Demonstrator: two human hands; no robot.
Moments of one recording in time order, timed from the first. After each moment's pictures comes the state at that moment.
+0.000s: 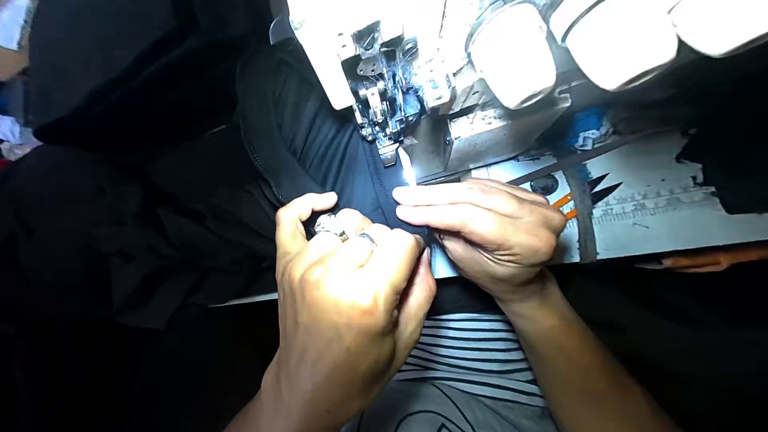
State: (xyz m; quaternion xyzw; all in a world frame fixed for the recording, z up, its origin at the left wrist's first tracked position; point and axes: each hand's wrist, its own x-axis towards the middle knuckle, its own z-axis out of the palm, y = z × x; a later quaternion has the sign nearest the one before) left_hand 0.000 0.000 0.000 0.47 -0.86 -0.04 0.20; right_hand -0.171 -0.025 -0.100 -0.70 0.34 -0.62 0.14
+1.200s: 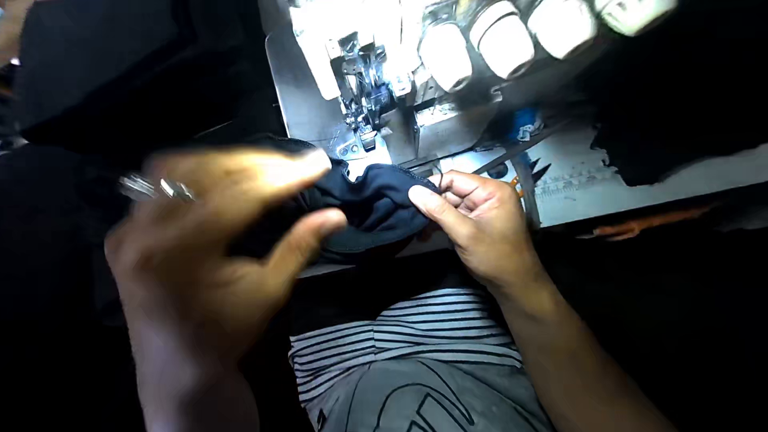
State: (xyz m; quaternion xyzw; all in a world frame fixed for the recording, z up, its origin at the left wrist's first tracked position) left_hand 0.065 -0.011 0.048 0.44 -0.86 -0.06 0.25; right_hand -0.174 0.021 -0.065 -0.45 0.52 -0.55 0.47
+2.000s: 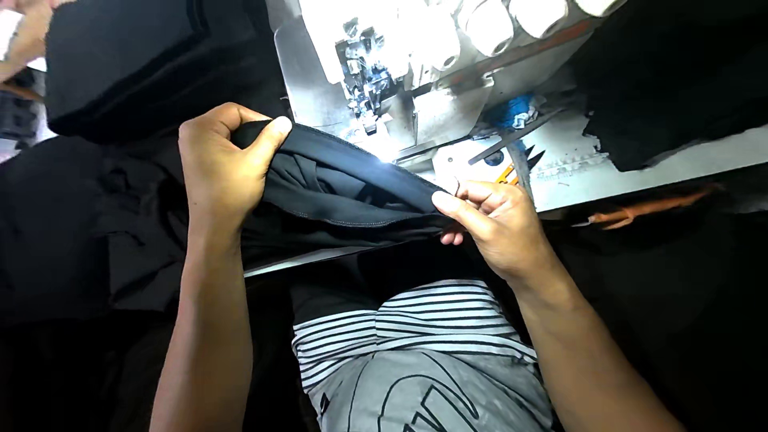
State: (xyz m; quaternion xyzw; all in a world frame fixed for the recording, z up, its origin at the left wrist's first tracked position) left_hand 0.087 -0.078 0.010 0.58 -0.74 -0.15 0.31; right_hand -0.196 0.046 -0.082 -0.46 0.52 -0.52 0.49
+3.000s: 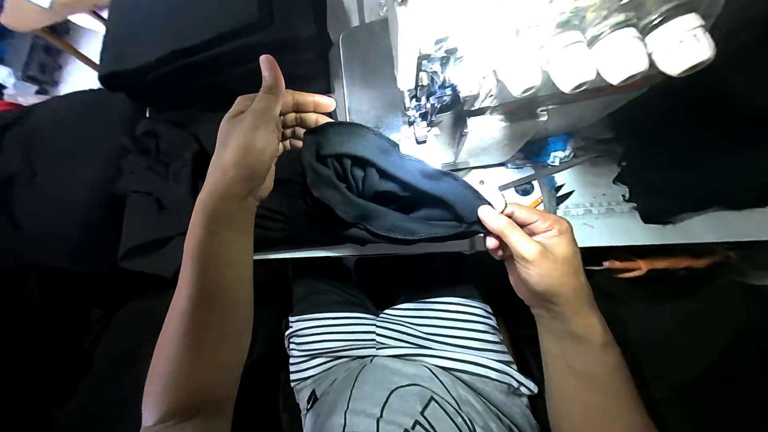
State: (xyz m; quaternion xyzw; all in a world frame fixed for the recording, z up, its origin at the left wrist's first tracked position) left_hand 0.107 -0.082 0.027 0.54 -0.61 -0.47 0.34; right_hand -0.200 0.045 -0.084 -0.44 0.53 -0.54 0.49
